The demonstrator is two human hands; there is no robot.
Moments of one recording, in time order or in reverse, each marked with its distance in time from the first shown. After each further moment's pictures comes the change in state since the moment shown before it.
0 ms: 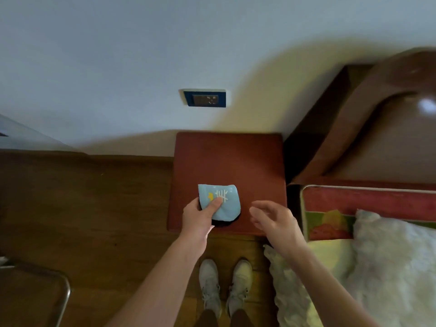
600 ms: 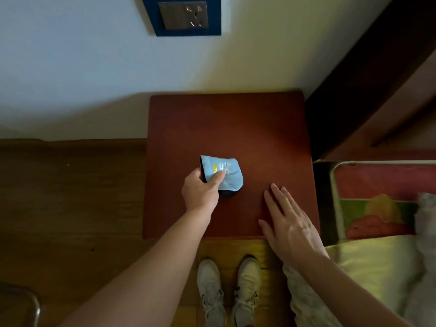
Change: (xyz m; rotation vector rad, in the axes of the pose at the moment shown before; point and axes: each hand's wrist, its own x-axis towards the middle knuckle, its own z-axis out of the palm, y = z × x) left_hand 0.195 -0.089 0.004 0.504 0.200 0.274; right_hand 0.101 0.170 0.053 -0.942 0.059 -0.332
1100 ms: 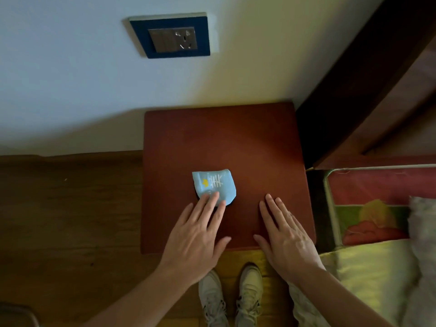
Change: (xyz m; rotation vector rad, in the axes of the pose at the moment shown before) left_hand -0.045 -0.029 -0.050 1.242 -0.345 0.933; right_hand -0.005 0.006 0.006 -0.105 -0.041 -0.022
